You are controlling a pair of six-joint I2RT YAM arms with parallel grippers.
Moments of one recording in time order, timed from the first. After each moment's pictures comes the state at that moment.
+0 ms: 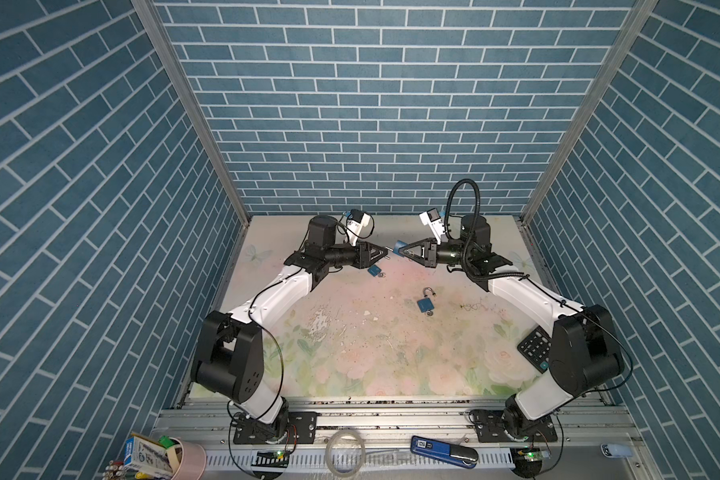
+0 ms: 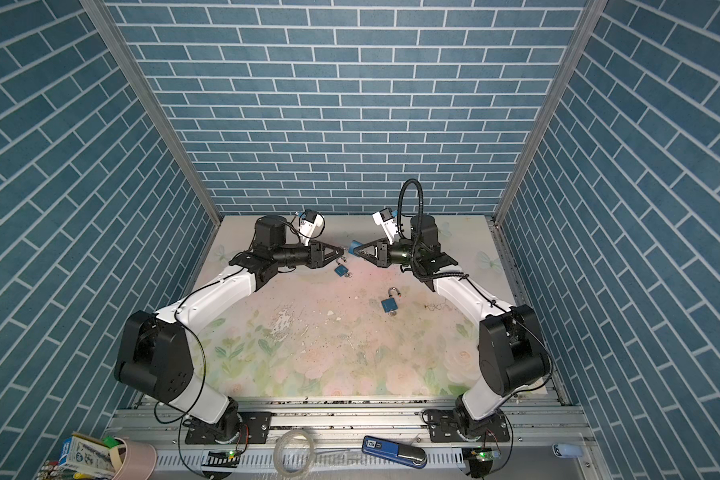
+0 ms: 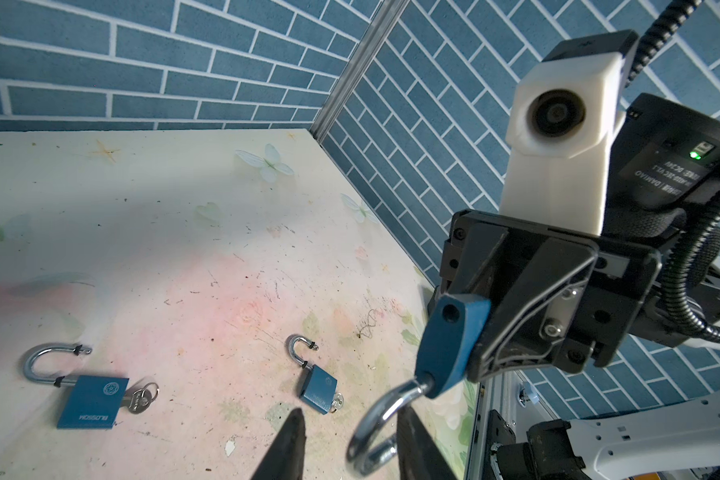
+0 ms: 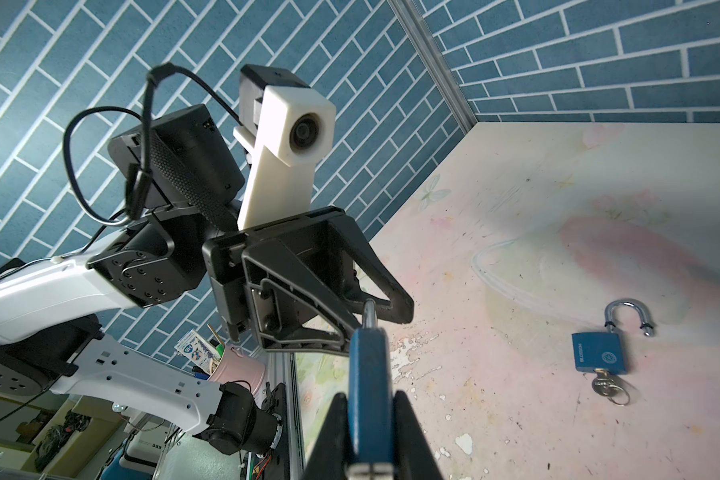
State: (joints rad) left arm -0.37 1.59 1.21 -0.04 0.78 -0.36; right arm 0.42 1.60 1.17 0.15 -0.99 0.45
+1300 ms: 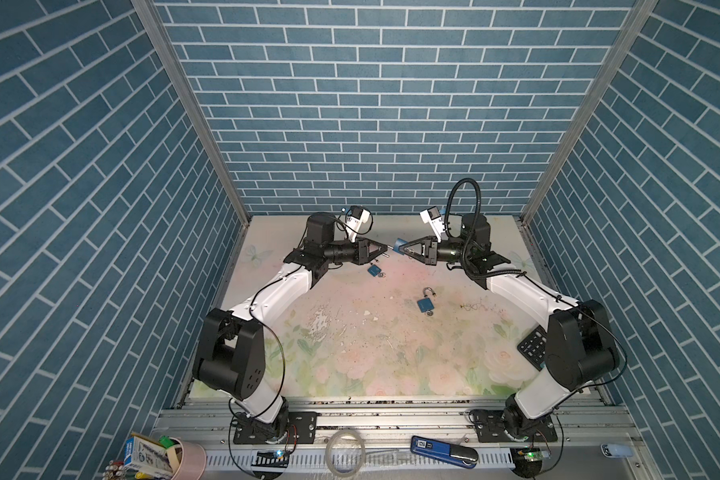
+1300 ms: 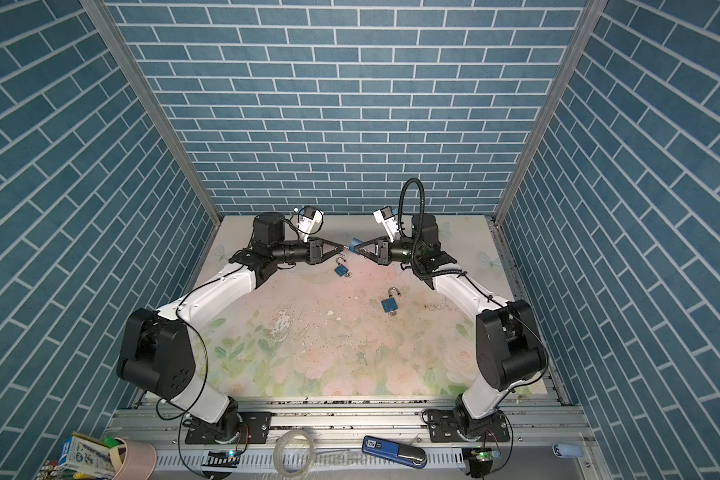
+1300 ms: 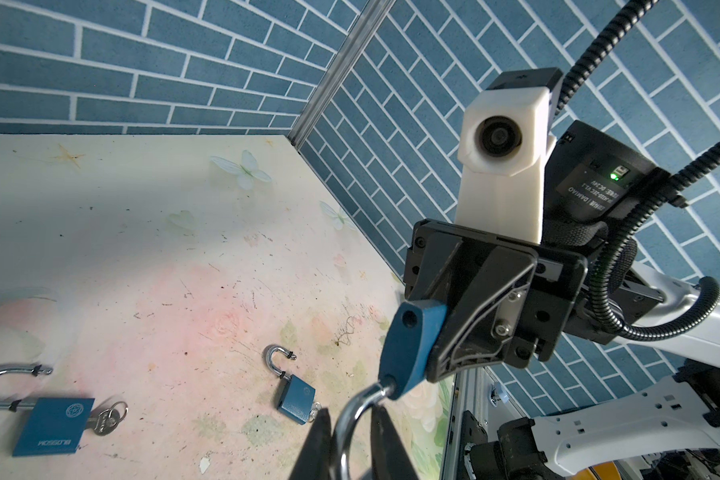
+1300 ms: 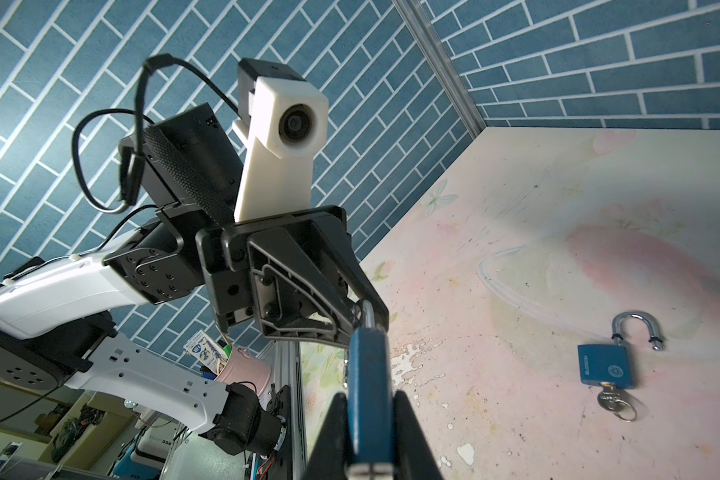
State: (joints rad) left arm -0.35 1.61 1.23 -0.01 0.85 -0.42; right arm 0.41 1.64 1.18 0.20 -1.03 0.48
